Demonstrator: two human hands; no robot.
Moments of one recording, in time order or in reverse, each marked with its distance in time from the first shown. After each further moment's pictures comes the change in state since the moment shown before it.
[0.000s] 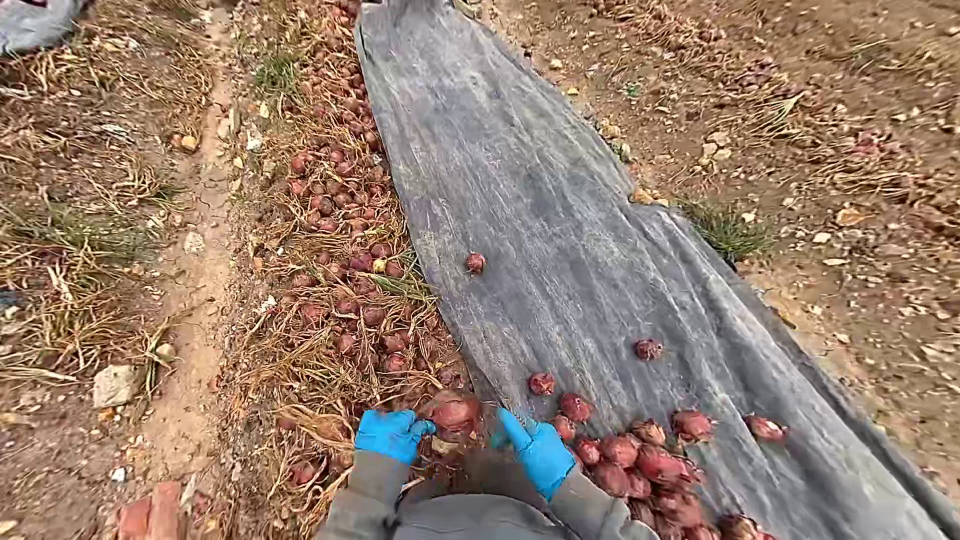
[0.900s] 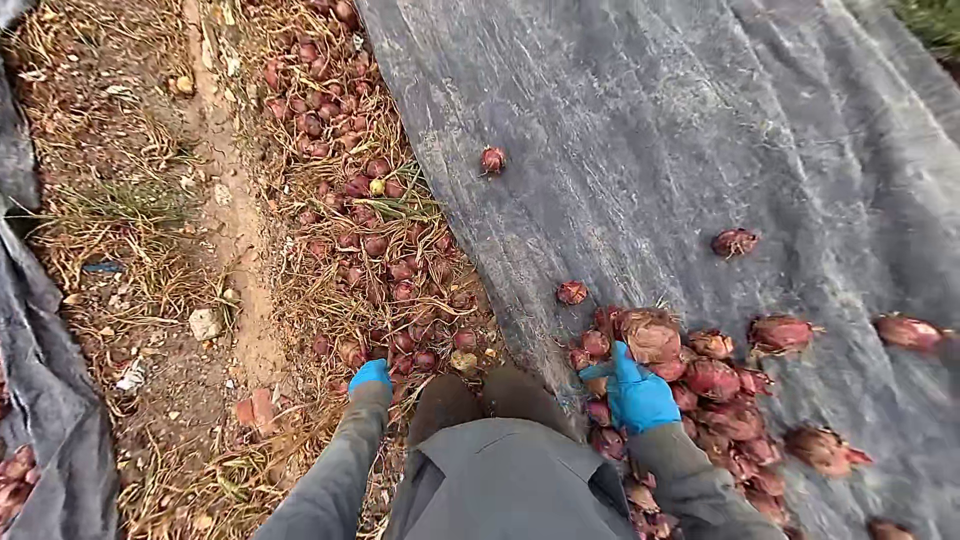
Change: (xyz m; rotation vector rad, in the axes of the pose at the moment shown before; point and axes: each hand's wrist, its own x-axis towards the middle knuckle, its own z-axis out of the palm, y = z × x) left_hand 0.080 -0.046 0.126 0.182 -0.134 -0.486; right_hand 0.019 0.186 -0.065 0.280 0.274 0.423
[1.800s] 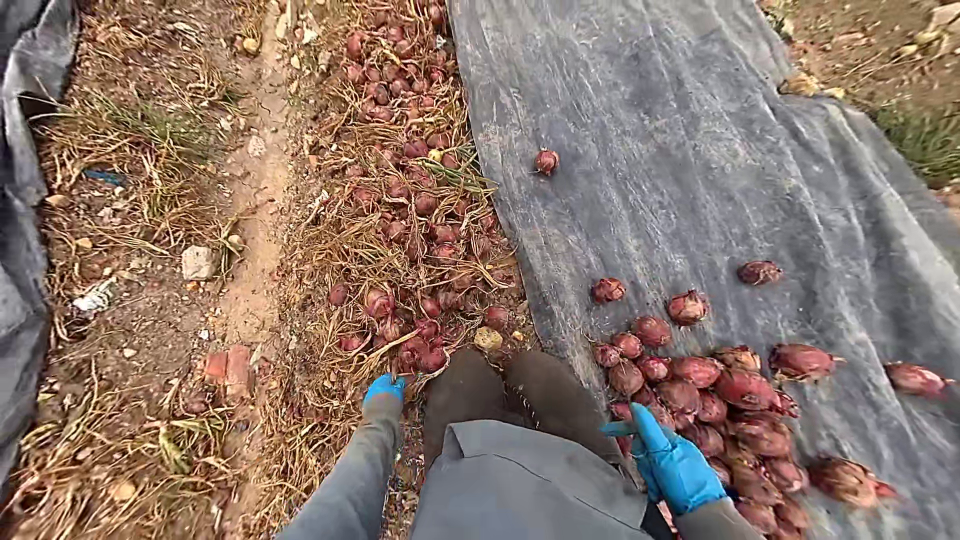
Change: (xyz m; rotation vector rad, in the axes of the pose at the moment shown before) left_hand 0.032 -0.131 0.193 -0.561 0.024 -0.041; right_hand -0.109 0.137 0.078 -0.034 -0.160 -0.141
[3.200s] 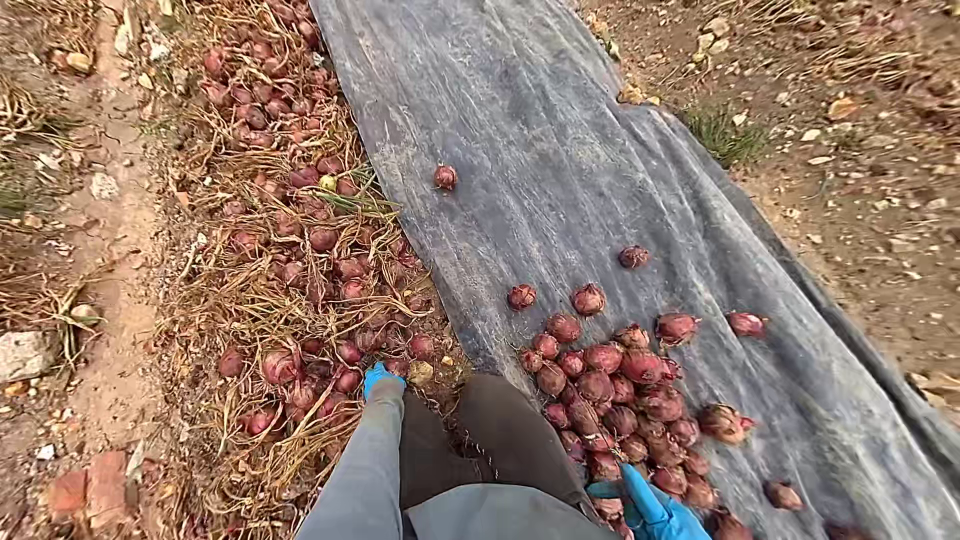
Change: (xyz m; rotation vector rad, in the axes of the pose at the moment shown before) left_hand 0.095 0.203 0.099 0.200 -0.023 0.044; right_hand -0.026 0.047 -0.064 0.095 0.087 0.123
